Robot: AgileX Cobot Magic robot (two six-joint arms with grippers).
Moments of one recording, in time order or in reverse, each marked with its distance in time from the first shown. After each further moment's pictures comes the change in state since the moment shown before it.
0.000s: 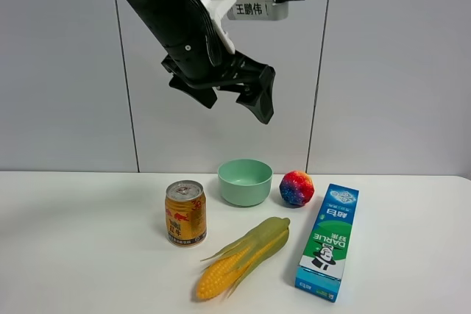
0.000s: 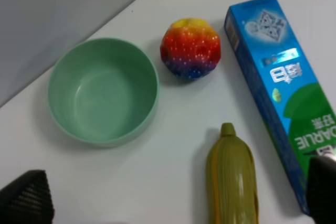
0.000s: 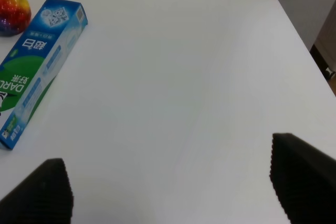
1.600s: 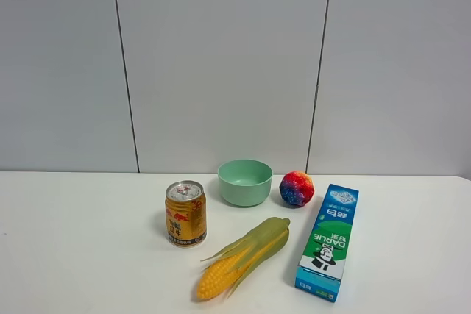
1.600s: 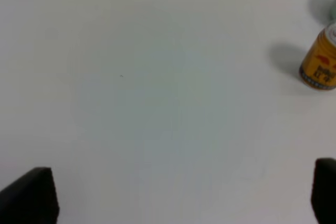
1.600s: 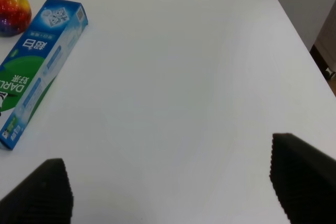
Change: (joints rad) left arm 0.673 -1.546 0.896 0.030 0.426 -0.118; right arm 0.000 0.000 0.000 0.000 0.000 0.000
